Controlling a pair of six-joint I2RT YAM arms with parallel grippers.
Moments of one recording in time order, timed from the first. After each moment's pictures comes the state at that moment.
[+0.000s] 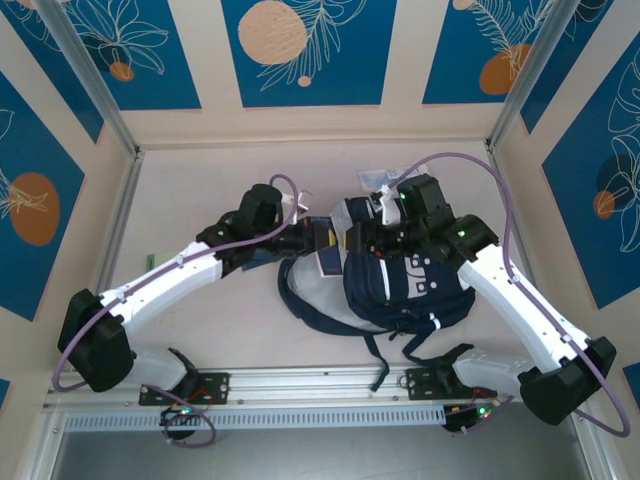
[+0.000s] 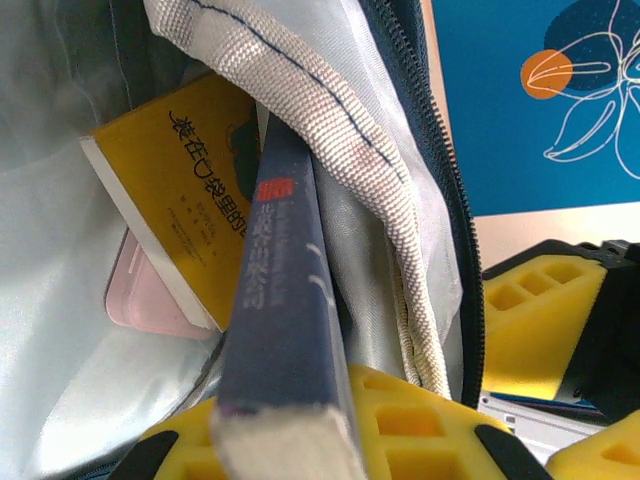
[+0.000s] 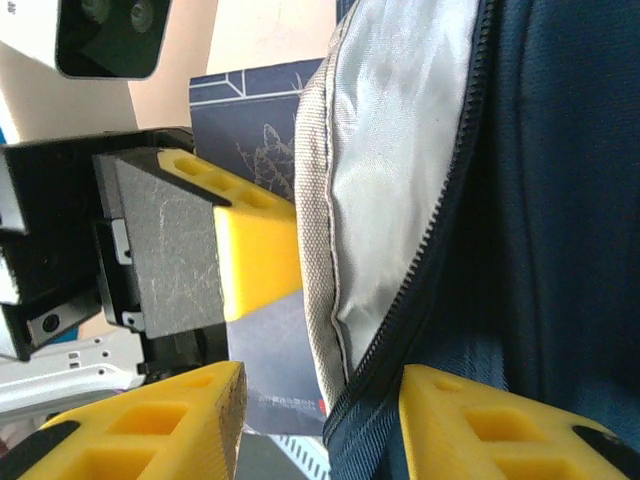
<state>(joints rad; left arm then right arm) -0.72 1.38 1.08 -0.23 0.57 -0.91 0.55 1.15 1.20 -0.84 -0.52 0.64</state>
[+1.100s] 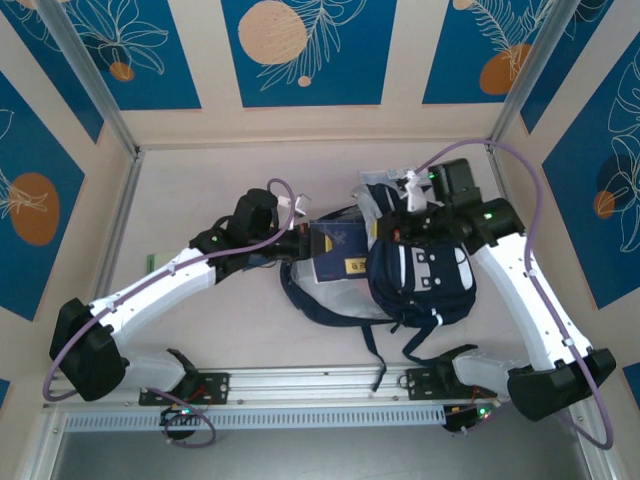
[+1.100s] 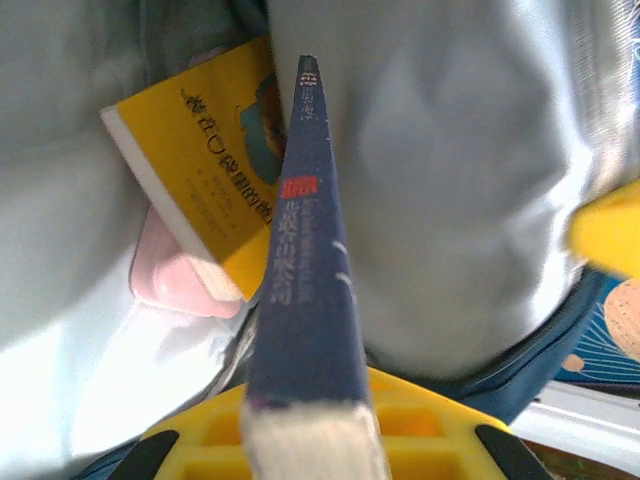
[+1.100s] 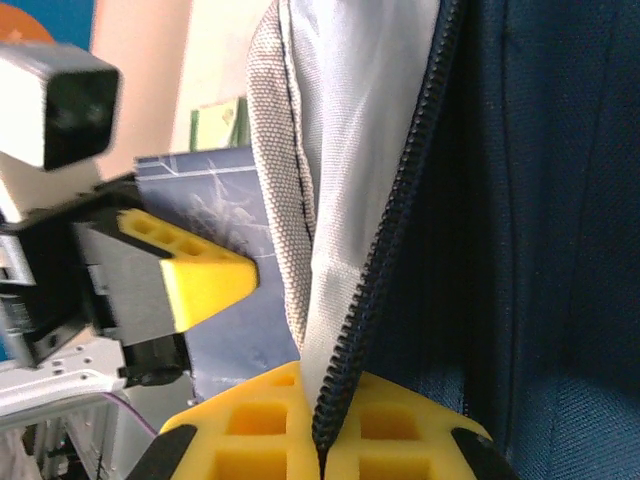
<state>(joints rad) -0.73 1.32 1.05 -0.28 0.54 -0.81 0.32 1.17 1.37 -1.10 -0.61 0.43</state>
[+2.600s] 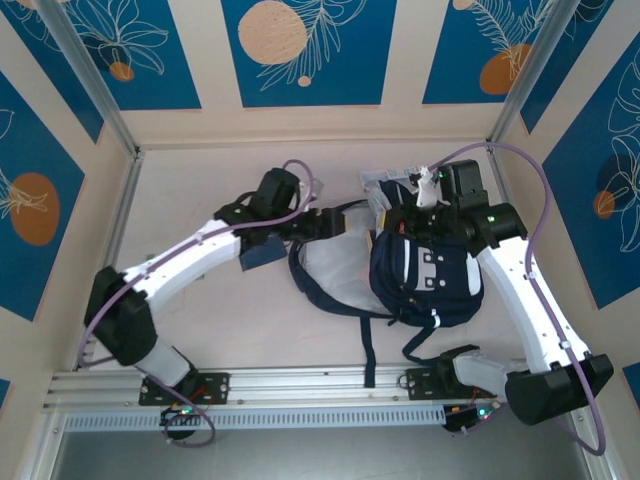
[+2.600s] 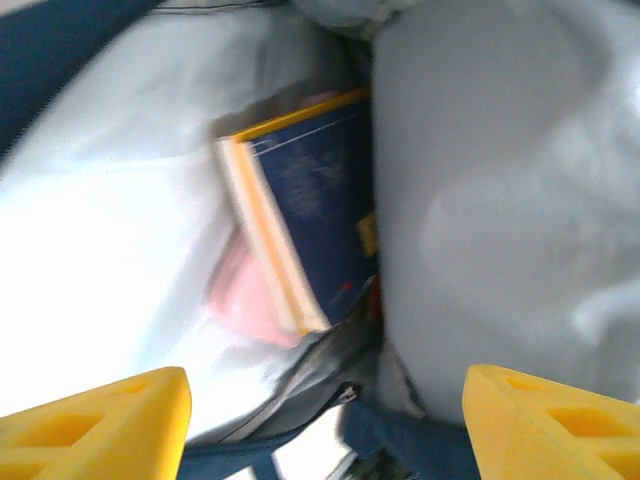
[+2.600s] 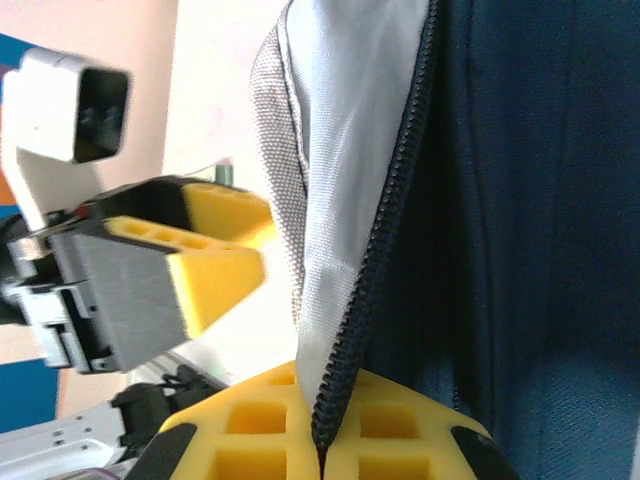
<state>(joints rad) -0.68 1.52 1.27 -0.46 0.43 -0.72 0.28 1.15 1.30 -0.99 -0.51 0.52</state>
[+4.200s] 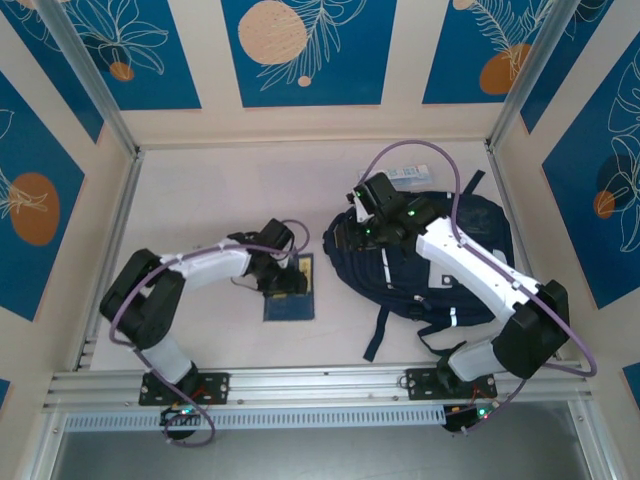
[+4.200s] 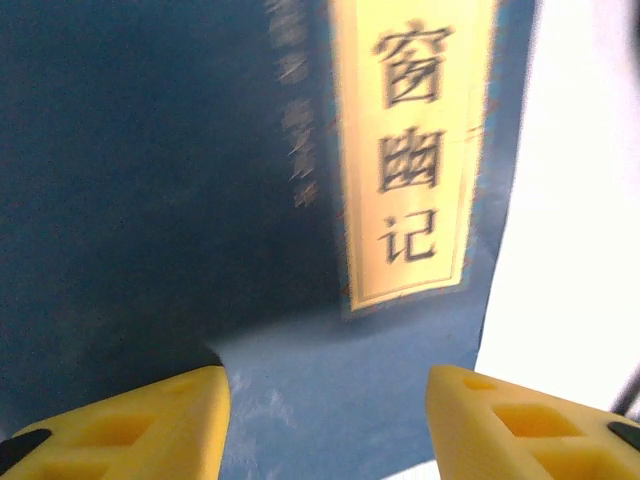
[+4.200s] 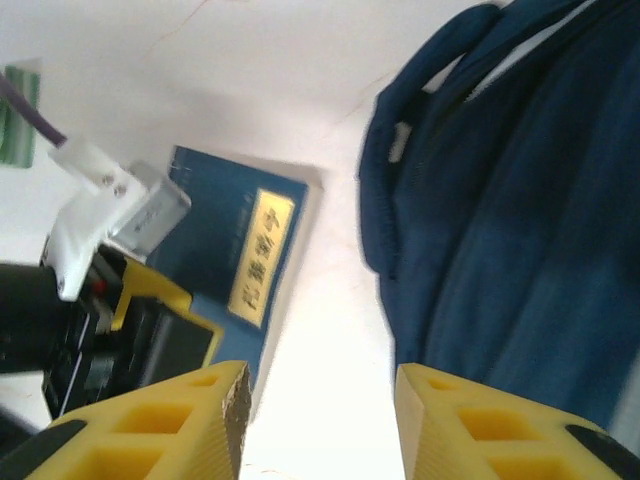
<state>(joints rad) -0.66 1.63 0.93 -0.63 0.35 -0.60 0.63 1.42 1.26 -0.85 -0.13 0.45</state>
